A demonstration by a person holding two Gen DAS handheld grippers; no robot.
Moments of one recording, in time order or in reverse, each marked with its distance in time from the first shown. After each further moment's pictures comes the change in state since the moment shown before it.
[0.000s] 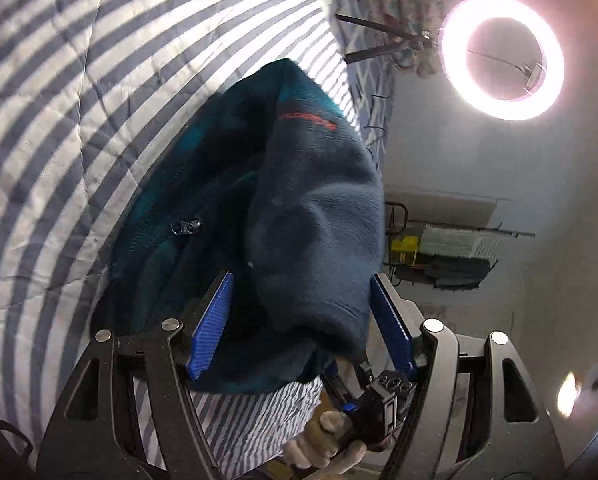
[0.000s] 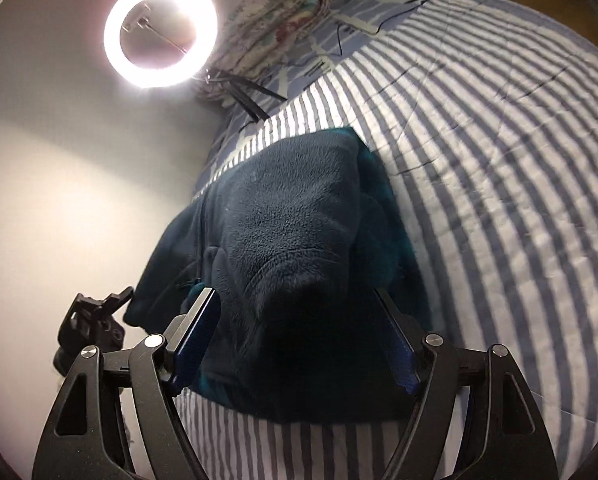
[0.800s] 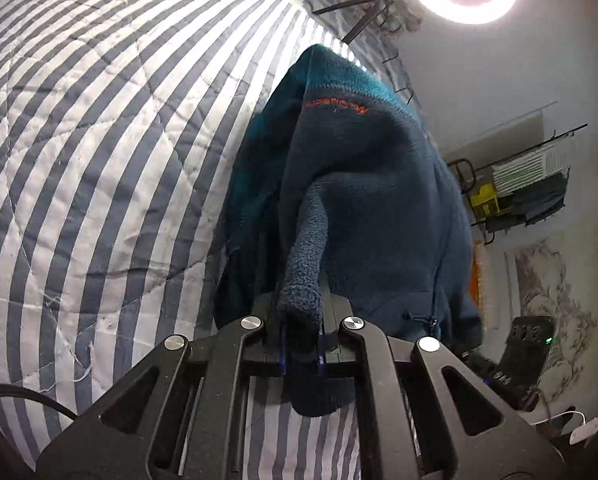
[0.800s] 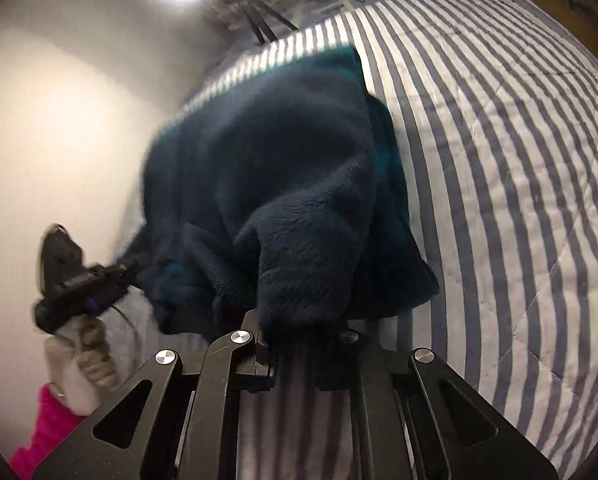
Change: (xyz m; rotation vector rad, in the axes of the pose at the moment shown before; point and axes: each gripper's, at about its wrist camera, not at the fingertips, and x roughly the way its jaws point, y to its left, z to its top) left arm -0.019 0.018 -0.063 0.446 -0.091 0.300; right arm -0.003 -0.004 -0.048 -0.202 0.230 -0.129
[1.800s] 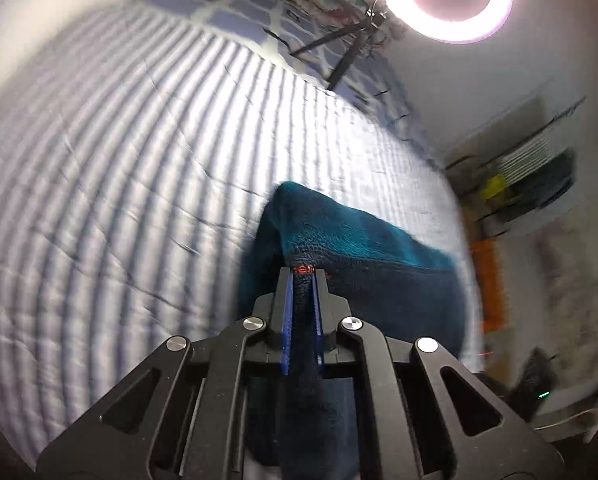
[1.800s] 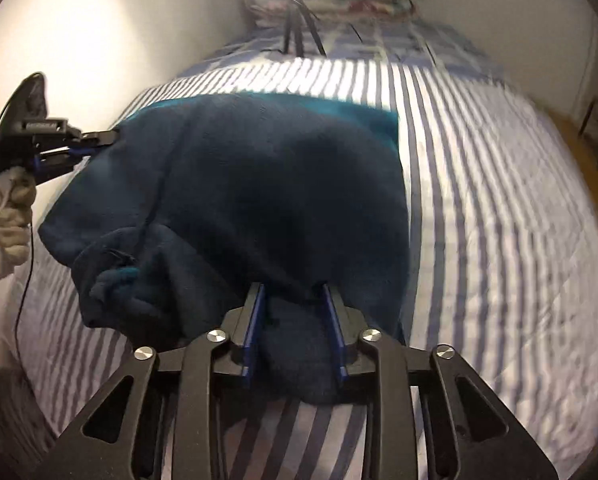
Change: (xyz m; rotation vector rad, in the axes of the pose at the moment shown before) left arm 0.013 -0.038 0.112 0.161 -0.039 0.113; right arm 0.021 0.028 0.027 -0.293 -0.059 -0.229
